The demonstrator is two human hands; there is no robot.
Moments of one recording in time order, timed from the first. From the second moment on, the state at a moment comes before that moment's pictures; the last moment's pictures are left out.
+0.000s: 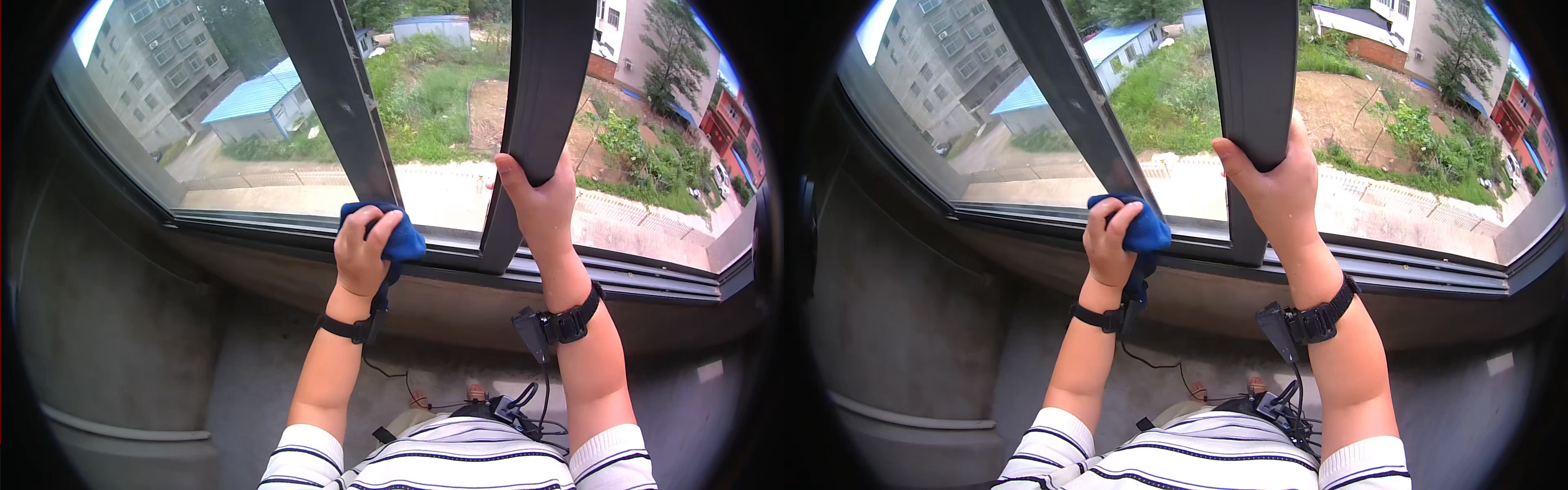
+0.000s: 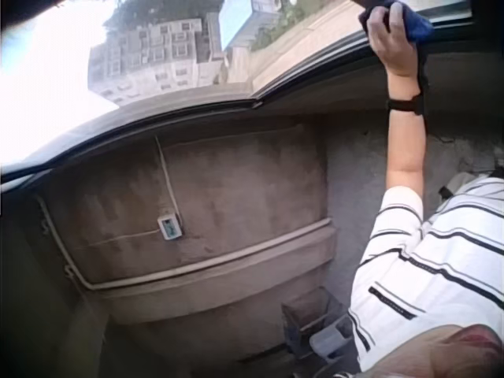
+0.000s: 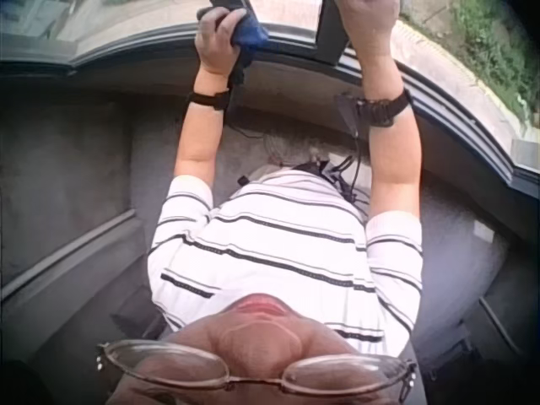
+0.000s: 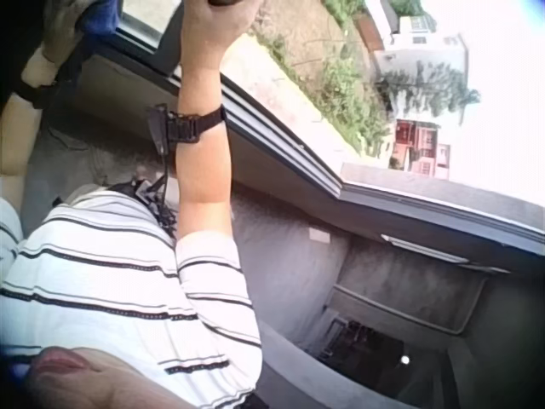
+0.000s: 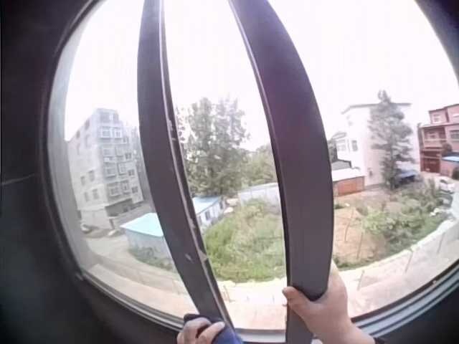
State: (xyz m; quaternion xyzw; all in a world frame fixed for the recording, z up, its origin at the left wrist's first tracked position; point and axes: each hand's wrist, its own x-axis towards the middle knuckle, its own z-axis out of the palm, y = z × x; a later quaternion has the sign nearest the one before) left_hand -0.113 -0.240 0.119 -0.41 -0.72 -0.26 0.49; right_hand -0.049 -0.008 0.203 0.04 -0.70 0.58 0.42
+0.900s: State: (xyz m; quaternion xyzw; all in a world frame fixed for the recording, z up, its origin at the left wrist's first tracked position) left_hand -0.086 -0.243 0.079 -0.21 -0.78 -0.40 0.43; right_hand -0.065 -0.036 0.204 0.09 -0.71 0.52 0.46
